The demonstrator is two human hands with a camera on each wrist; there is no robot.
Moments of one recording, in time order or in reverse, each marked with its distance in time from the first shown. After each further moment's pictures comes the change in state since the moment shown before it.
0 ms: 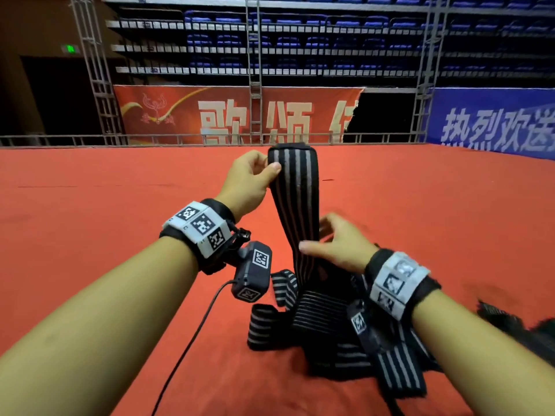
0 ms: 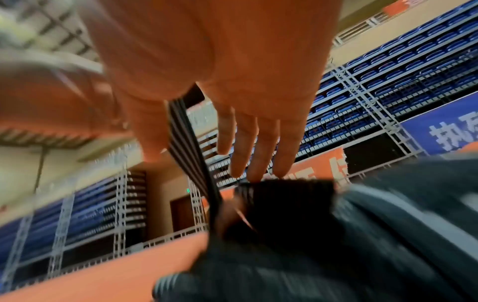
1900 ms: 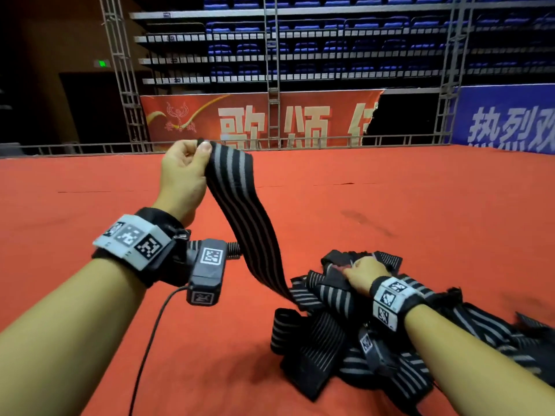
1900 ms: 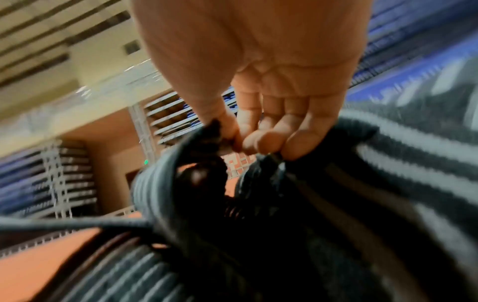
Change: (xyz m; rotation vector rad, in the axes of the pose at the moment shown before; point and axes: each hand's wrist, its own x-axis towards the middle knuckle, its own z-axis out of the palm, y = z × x) left_hand -0.020 0.007 -0.100 -0.165 0.411 0.063; right_hand 0.025 0.065 0.043 -0.279 -0.009 0.453
